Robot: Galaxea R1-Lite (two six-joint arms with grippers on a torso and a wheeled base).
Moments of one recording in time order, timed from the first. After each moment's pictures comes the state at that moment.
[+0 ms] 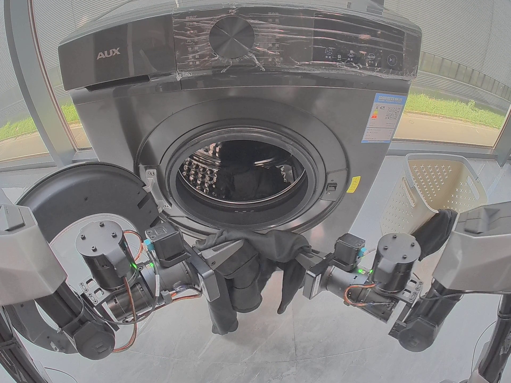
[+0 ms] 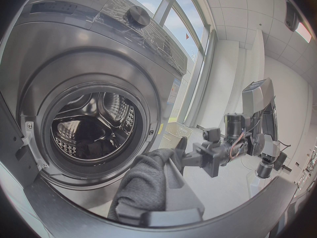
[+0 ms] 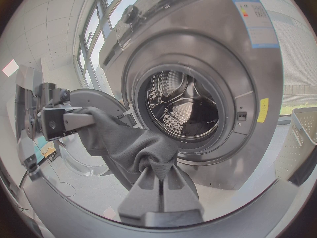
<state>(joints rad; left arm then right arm) -0.57 1.91 -0.37 -1.55 -0.31 -0.06 0.70 2.12 -0.50 -1.55 0.00 0.12</state>
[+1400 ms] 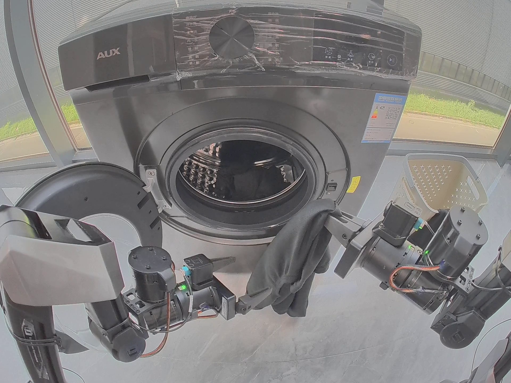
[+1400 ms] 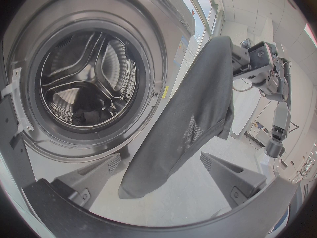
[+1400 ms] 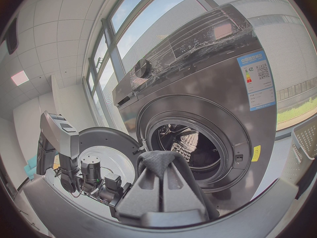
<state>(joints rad) -0.58 2.18 -0.42 -1.55 -0.29 -0.01 0.73 1.81 -0.42 -1.55 0.00 0.16</state>
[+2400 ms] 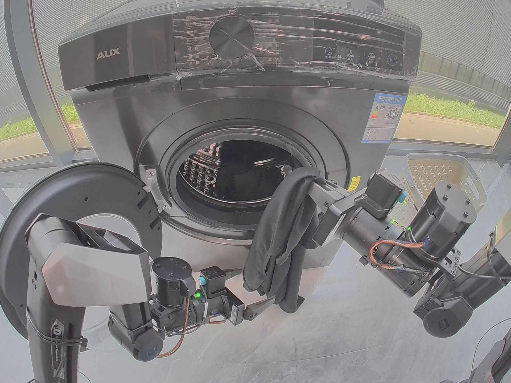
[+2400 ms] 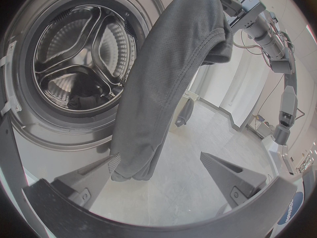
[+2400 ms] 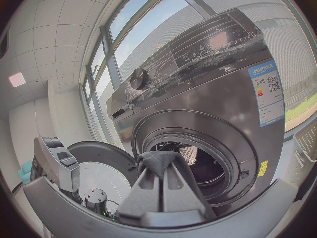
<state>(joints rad) -0.58 2.34 -0.50 -1.55 -0.29 0.03 0.76 1.86 -0.61 -1.50 -0.07 0.16</state>
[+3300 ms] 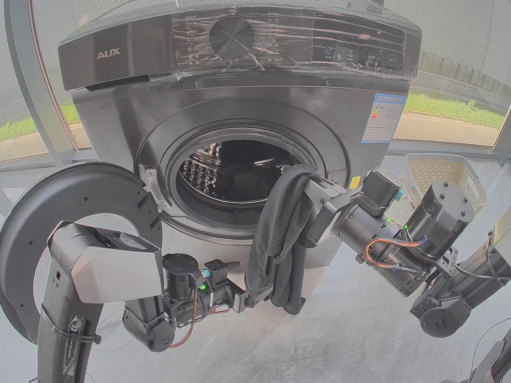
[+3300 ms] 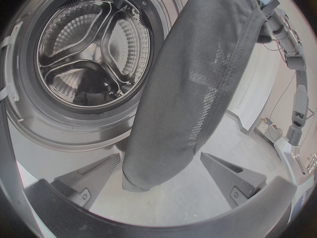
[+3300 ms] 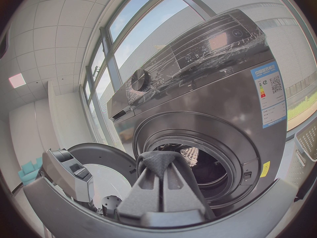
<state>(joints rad) -0.53 2.46 -0.65 -1.55 -0.27 0.01 0.77 1.87 -0.64 -1.49 -0.09 0.16</state>
